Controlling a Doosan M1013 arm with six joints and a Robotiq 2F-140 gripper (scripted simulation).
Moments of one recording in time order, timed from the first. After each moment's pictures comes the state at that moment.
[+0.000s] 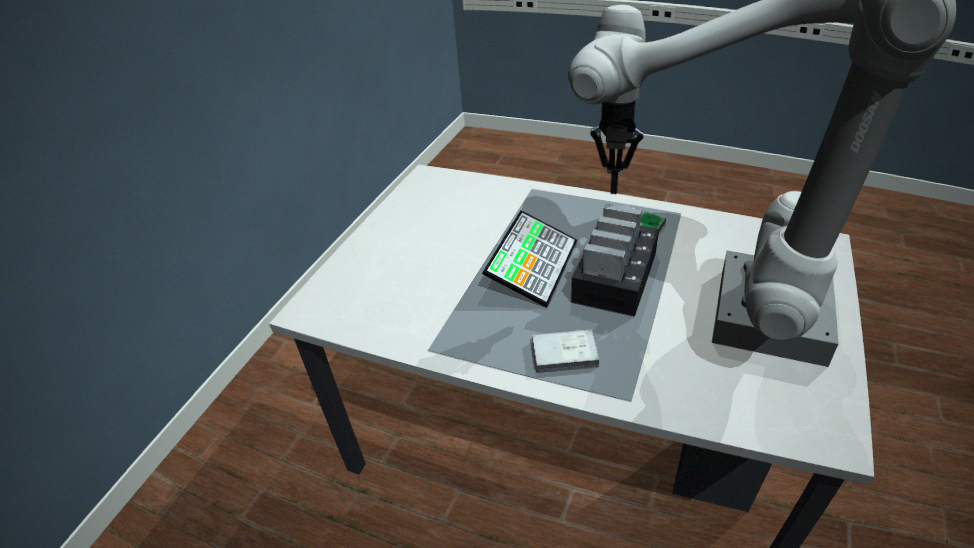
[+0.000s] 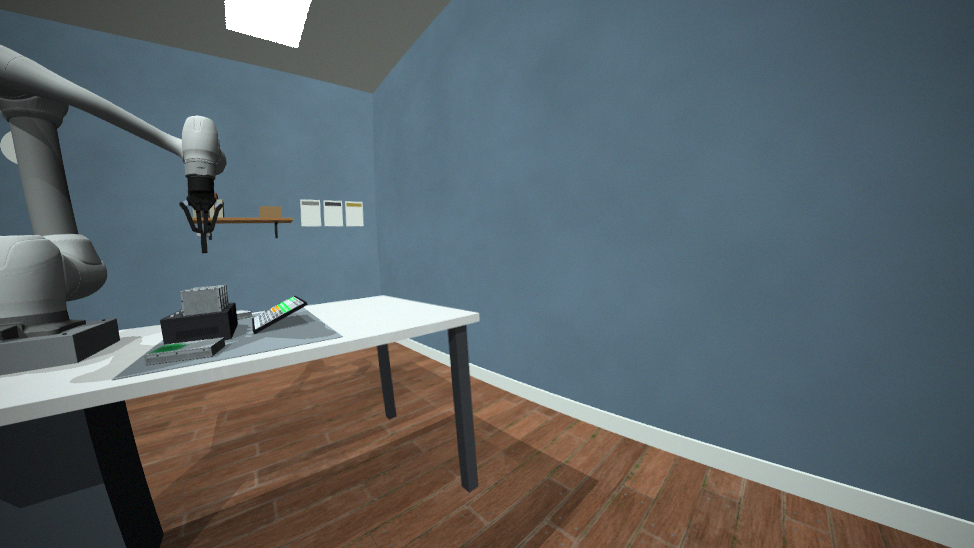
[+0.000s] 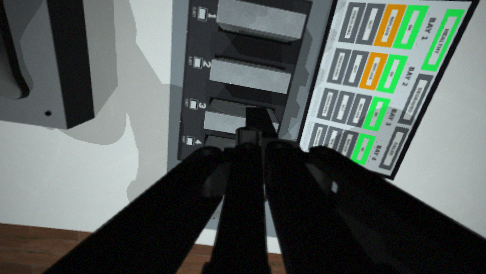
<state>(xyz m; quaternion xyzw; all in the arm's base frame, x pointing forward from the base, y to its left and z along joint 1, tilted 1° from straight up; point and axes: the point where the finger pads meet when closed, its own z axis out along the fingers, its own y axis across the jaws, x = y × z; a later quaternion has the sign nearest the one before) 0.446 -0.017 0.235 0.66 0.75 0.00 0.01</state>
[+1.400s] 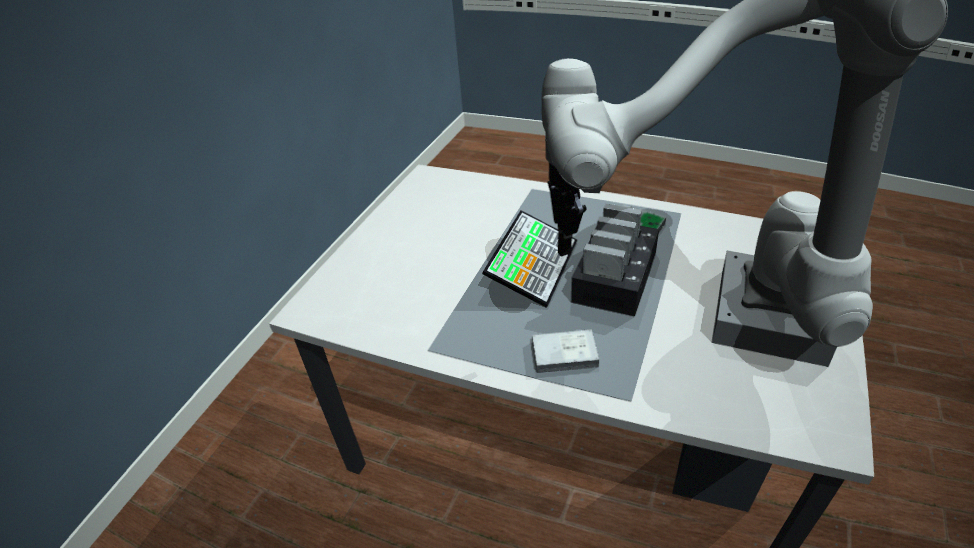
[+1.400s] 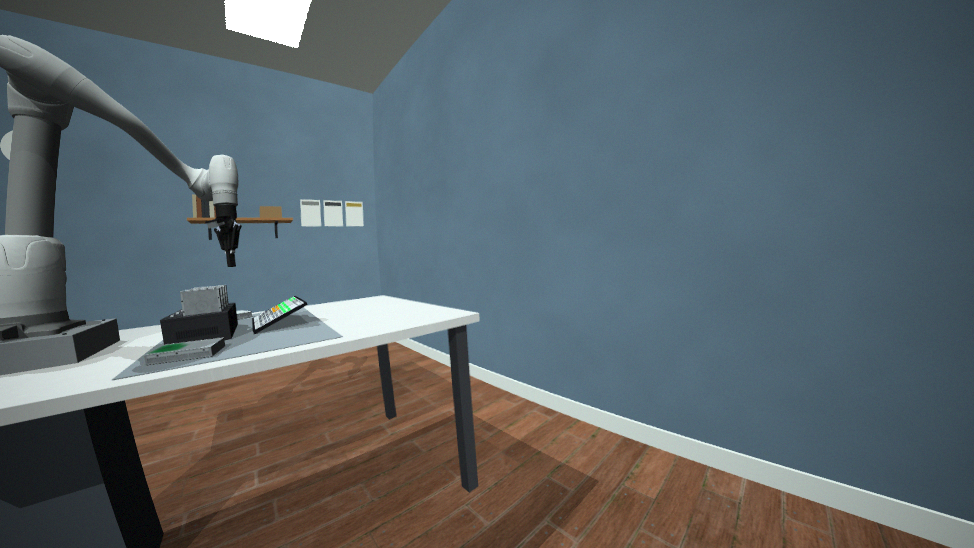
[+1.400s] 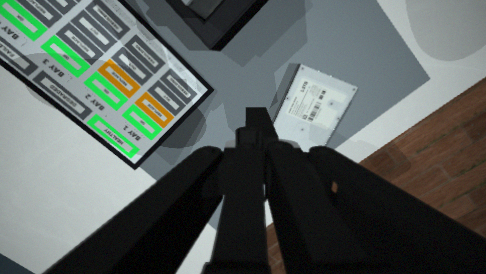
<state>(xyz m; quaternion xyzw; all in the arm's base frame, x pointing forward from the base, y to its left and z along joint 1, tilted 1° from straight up) 0.514 0.199 0.184 -0.38 0.92 -0.03 0.01</state>
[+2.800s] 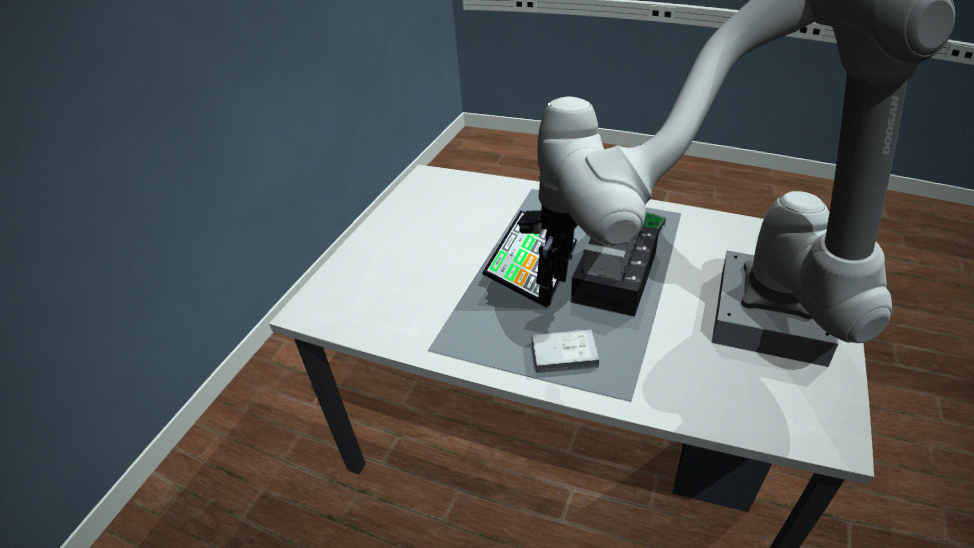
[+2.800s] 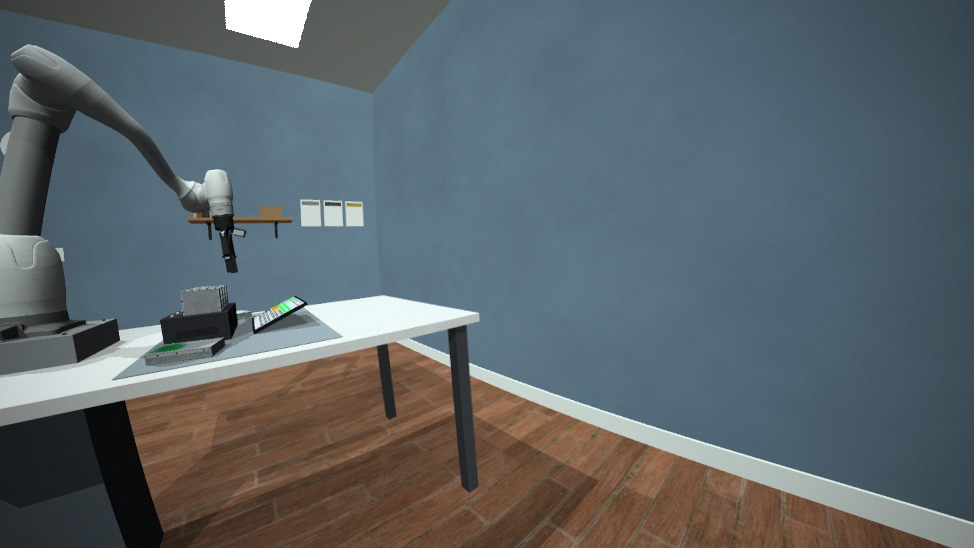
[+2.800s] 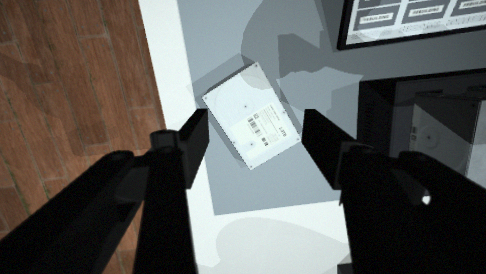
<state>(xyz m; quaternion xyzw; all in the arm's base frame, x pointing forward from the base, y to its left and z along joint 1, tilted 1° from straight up) 0.510 0.308 0.154 -1.00 0.07 -0.05 -0.03</state>
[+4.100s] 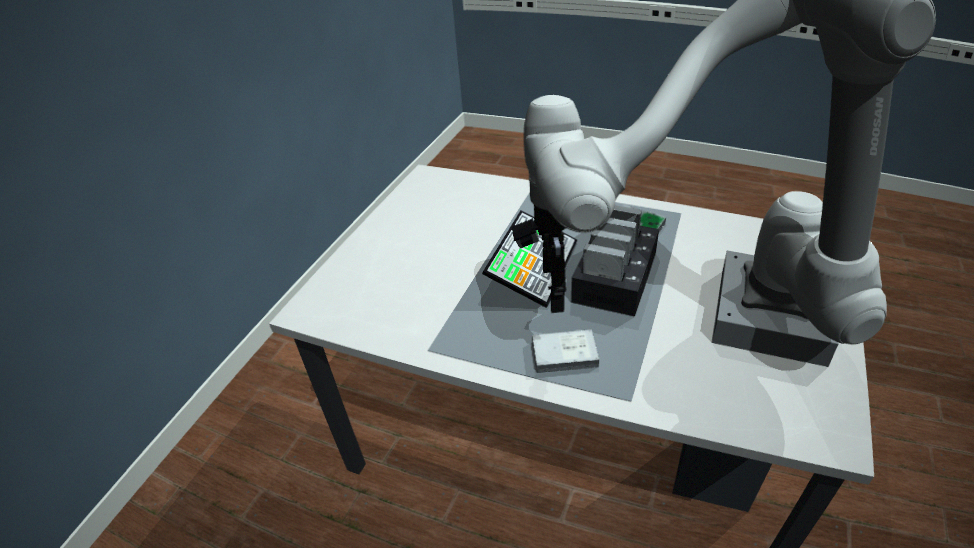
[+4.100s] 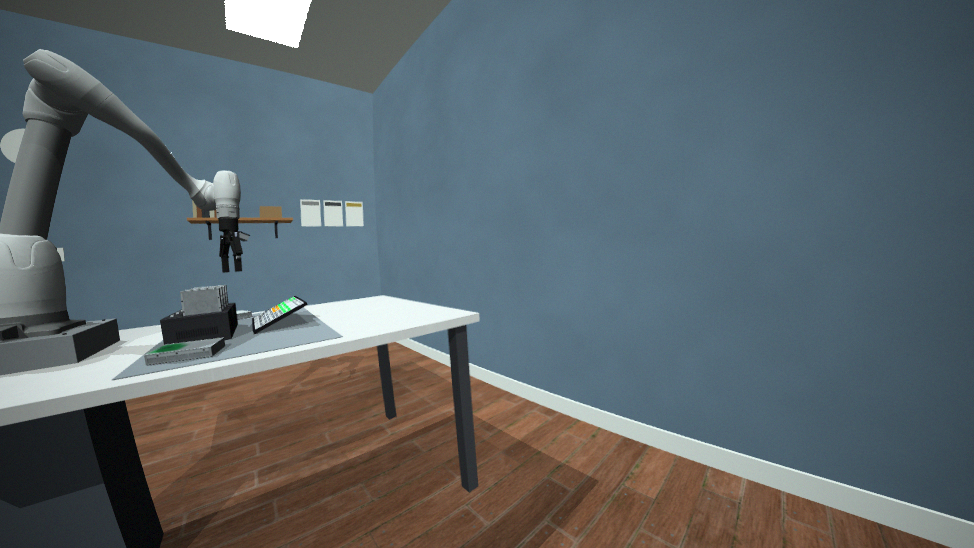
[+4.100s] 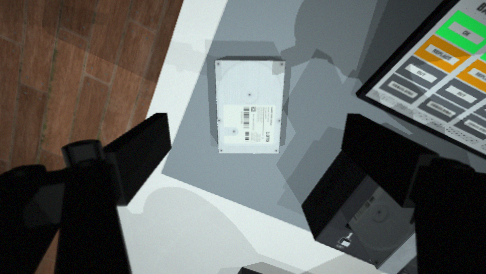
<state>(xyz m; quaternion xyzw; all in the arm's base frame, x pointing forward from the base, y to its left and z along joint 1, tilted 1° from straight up) 0.511 0.307 0.144 -0.98 -0.21 0.00 -0.01</state>
